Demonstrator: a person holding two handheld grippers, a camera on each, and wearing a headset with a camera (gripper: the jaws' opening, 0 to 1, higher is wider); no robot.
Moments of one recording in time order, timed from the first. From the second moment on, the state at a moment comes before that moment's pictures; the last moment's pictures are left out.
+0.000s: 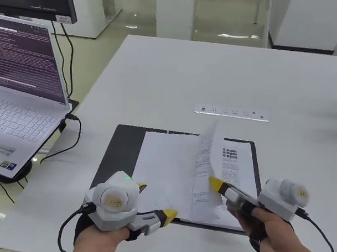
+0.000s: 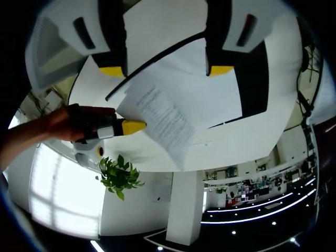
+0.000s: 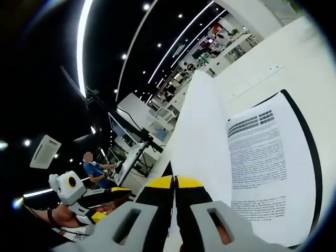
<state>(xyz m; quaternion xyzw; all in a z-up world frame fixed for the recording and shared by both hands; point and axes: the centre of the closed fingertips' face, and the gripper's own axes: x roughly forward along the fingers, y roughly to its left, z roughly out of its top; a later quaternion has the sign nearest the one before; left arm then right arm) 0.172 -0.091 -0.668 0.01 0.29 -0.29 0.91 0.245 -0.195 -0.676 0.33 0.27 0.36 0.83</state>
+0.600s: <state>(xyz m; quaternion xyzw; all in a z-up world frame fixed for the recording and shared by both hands) 0.169 -0.055 -0.660 0.00 0.28 -0.26 0.92 0.246 -0.136 -0.682 0.35 0.29 0.38 0.80</state>
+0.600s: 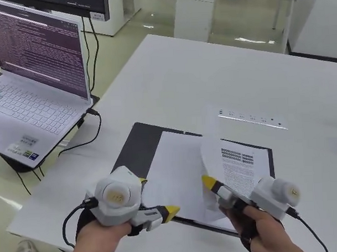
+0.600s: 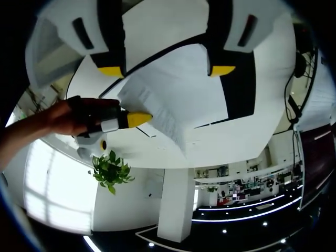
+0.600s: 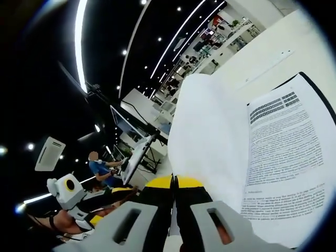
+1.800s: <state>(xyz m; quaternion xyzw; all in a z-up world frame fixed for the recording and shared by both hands) 0.155 -0.022 -0.649 -0.05 0.27 -0.20 0.94 0.250 -0.026 -0.726 0.42 0.36 0.34 0.76</state>
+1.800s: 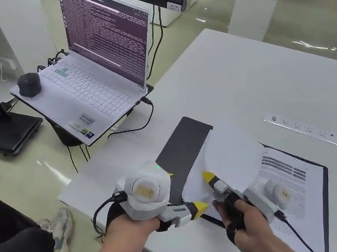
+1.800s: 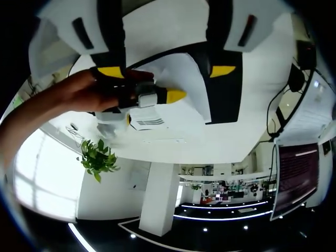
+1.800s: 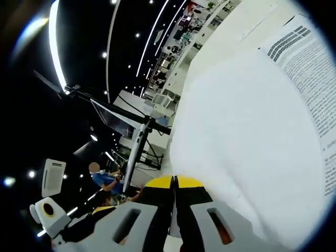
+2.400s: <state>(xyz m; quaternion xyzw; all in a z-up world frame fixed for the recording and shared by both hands) 0.154 -0.017 -0.657 -0.05 0.28 -0.19 0.94 0.247 -0.022 -0.789 0.42 0.44 0.28 0.75</state>
